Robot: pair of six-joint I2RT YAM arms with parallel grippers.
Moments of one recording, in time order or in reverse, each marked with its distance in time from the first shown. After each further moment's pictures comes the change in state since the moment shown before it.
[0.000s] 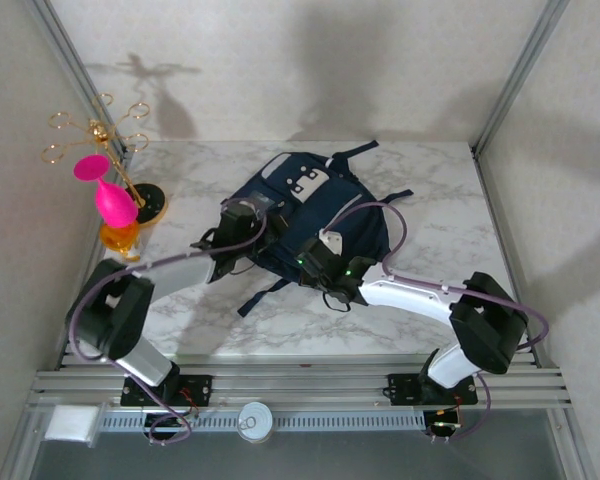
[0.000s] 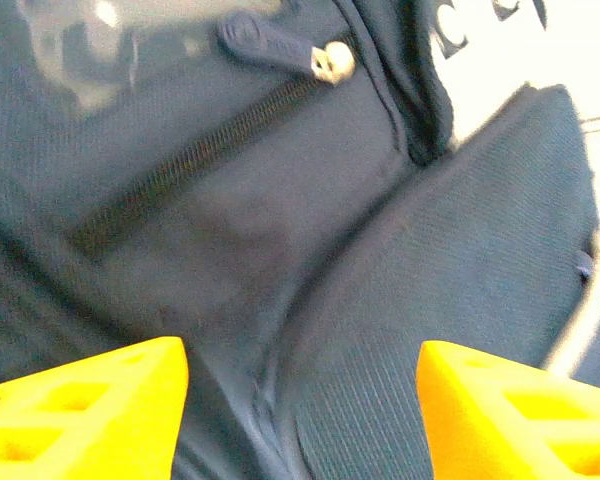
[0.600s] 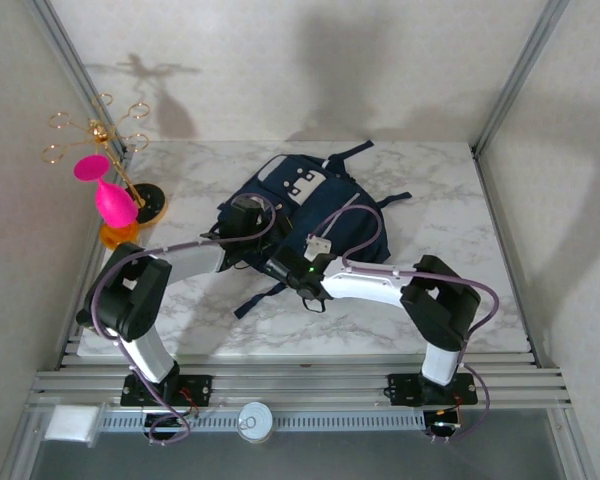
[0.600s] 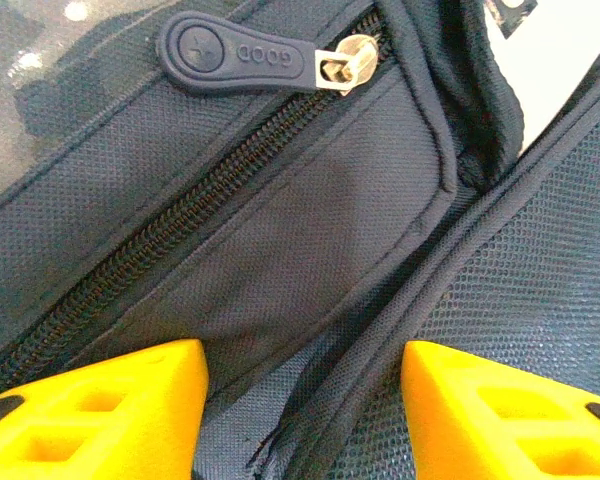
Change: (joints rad) left arm 0.038 0.188 0.137 -0.038 0.052 0.141; right arm 0.071 0.251 0.205 -0.190 0.166 0.260
